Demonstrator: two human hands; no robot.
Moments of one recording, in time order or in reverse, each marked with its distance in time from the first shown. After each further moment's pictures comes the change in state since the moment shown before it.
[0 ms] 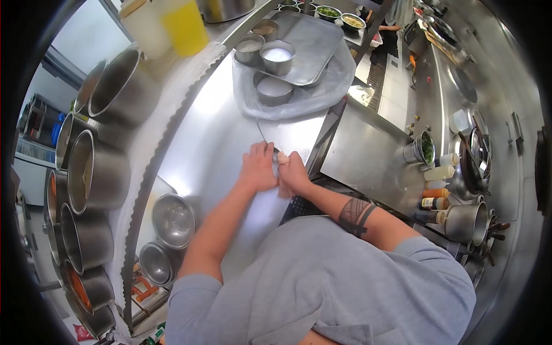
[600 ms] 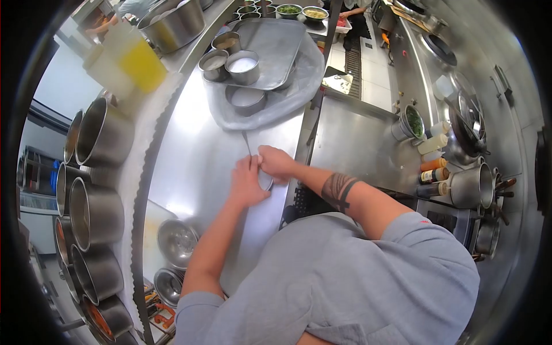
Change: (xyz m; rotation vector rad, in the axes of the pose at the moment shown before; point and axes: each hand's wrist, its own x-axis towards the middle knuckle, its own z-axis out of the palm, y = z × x) left_hand -0.010 0.005 -0.010 0.010 -0.071 0.091; right_hand 0.043 -0.039 -0.041 -0.168 -0.368 -0.262
